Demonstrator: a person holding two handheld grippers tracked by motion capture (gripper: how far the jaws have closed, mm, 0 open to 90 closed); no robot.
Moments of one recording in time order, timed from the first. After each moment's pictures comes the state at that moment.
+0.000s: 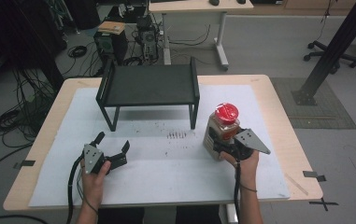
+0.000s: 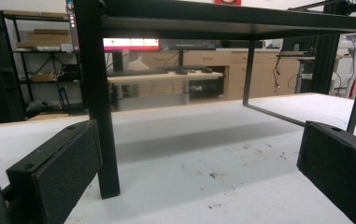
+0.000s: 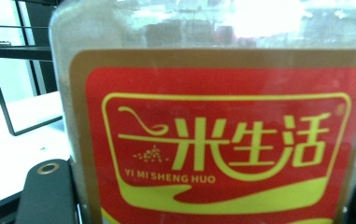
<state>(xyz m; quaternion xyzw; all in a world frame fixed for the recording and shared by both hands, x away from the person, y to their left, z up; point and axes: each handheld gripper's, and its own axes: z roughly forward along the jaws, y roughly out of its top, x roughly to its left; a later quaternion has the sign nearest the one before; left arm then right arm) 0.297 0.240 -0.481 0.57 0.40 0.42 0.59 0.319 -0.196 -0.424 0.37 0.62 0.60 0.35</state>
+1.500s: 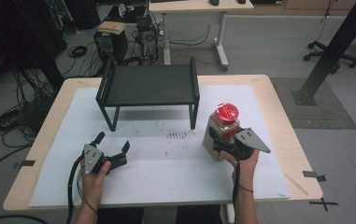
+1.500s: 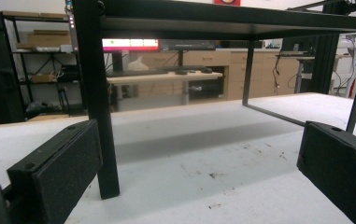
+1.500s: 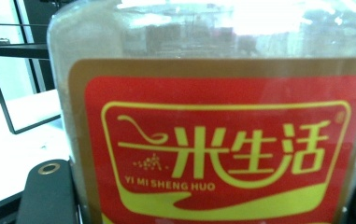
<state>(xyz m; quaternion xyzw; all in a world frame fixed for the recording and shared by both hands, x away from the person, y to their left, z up) 0.297 0.240 -0.481 0.57 0.40 0.42 0.59 0.319 -0.196 -0.421 0.38 0.63 0.59 0.34</state>
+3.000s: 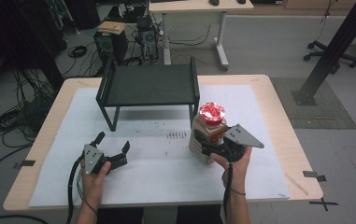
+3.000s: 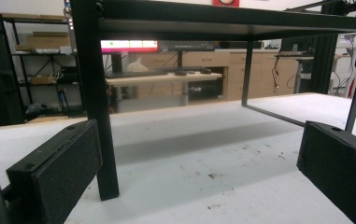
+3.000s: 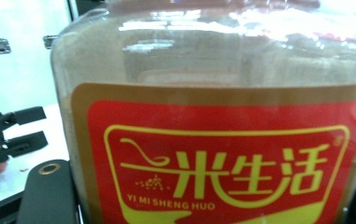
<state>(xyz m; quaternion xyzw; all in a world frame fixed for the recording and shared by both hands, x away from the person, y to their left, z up) 0.296 0.240 -0.481 0.57 0.39 0.42 0.59 0.300 -0.159 -0.376 0.34 0.66 0.61 0.27</state>
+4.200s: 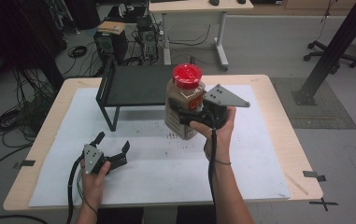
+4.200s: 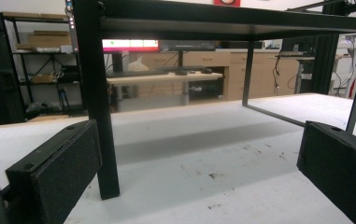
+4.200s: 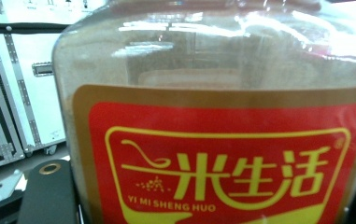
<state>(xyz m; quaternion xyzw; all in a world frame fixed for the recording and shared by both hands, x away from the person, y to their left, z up) 0.296 0.240 -0.481 0.57 0.39 0.42 0.59 0.334 -0.102 -0.273 0.28 0.67 0.65 0.24</state>
